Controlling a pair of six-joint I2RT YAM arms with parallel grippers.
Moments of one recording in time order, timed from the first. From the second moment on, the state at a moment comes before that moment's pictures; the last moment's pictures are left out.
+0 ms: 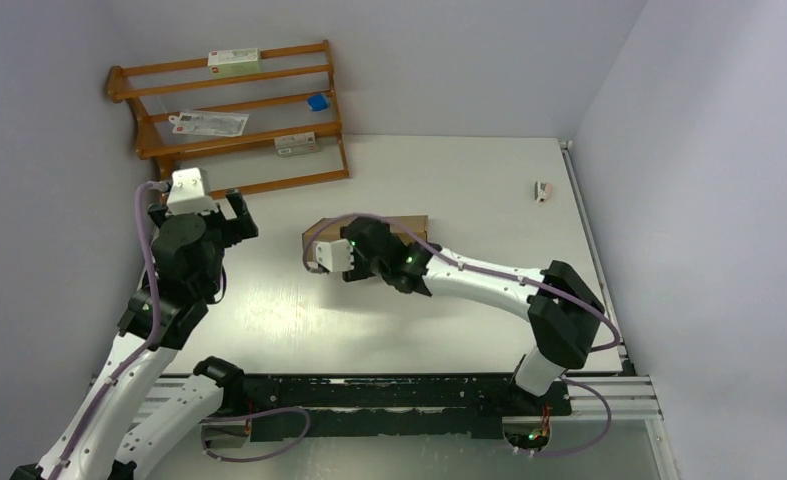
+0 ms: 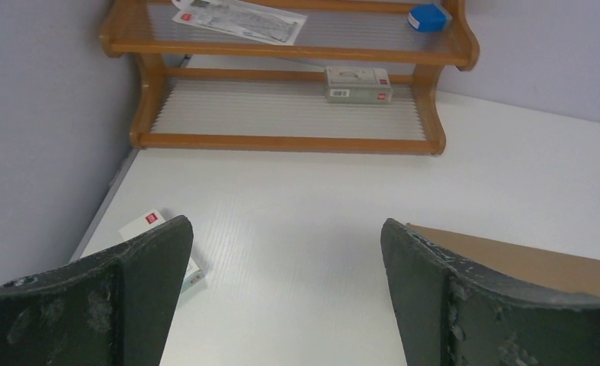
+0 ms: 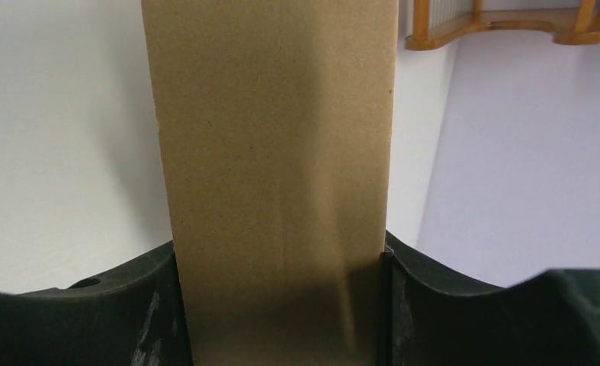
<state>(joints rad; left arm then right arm) -0.42 0.69 0.90 -0.39 -0.58 -0.19 1.00 1.66 1.23 -0.33 0.27 -0.90</state>
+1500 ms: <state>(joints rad) -0.42 0.65 0.87 -0.37 -0.59 -0.20 1.15 1.56 1.07 -0.44 0.33 -0.38</state>
